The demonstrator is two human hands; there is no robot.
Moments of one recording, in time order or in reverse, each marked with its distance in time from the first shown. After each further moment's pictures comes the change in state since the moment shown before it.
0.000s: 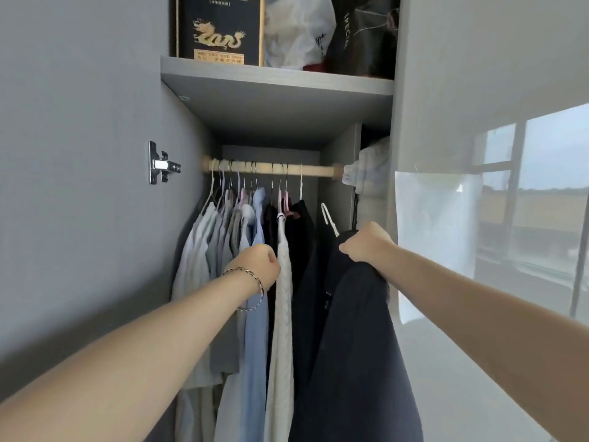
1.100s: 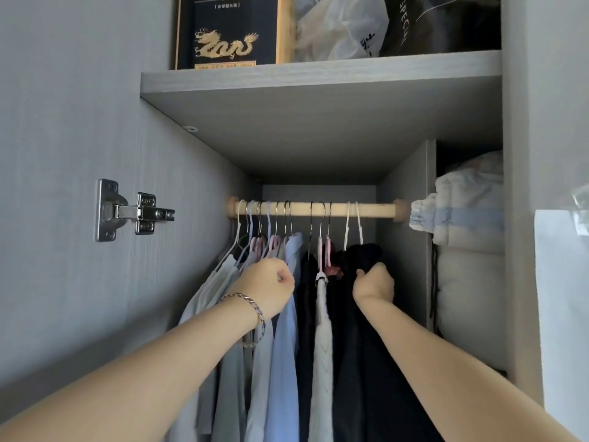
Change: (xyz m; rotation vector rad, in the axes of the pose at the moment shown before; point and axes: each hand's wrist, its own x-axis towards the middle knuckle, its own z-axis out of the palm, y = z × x) left_hand 0.121 -0.013 -0.015 -0.024 0.232 -0.015; right_hand 0.218 -0.047 0.105 0.666 0.258 0.045
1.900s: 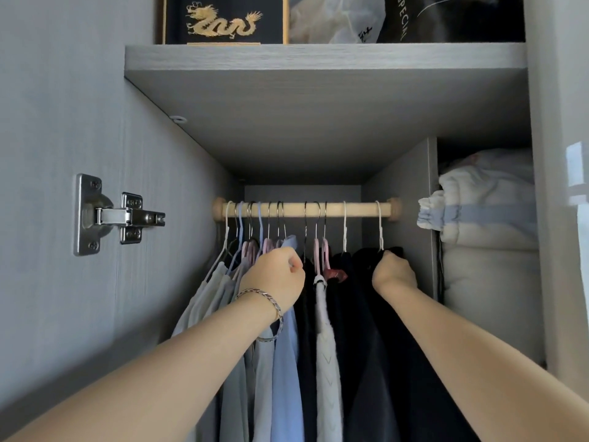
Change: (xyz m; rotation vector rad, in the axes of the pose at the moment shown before) left_hand 0.035 -0.007 0.003 -0.013 0.051 0.133; right_hand 0.032 -0.007 -0.012 -0.540 0.010 -0.031
